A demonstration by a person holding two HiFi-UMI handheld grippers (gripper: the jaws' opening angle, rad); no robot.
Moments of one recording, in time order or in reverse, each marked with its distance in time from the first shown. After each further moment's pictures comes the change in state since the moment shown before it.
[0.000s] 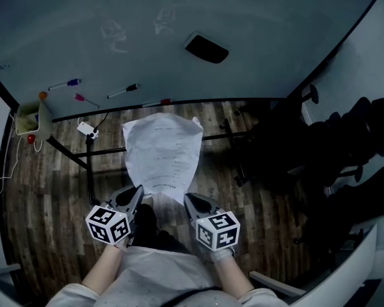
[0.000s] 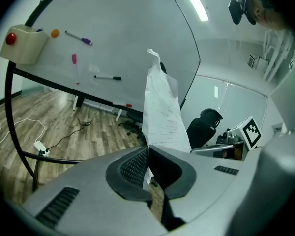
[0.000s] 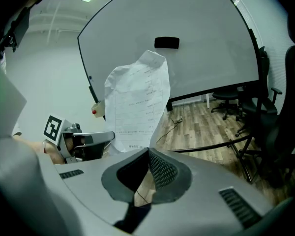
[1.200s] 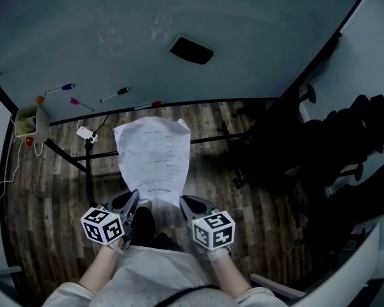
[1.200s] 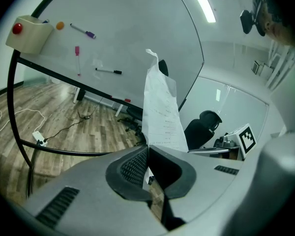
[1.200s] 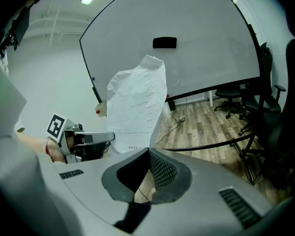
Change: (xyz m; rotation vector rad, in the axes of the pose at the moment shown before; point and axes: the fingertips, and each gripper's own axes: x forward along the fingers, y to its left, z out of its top) left arm 0.001 -0.002 -0.011 -0.077 0.029 -0.014; right arm -0.001 -0.008 -0.007 0.001 0.014 0.045
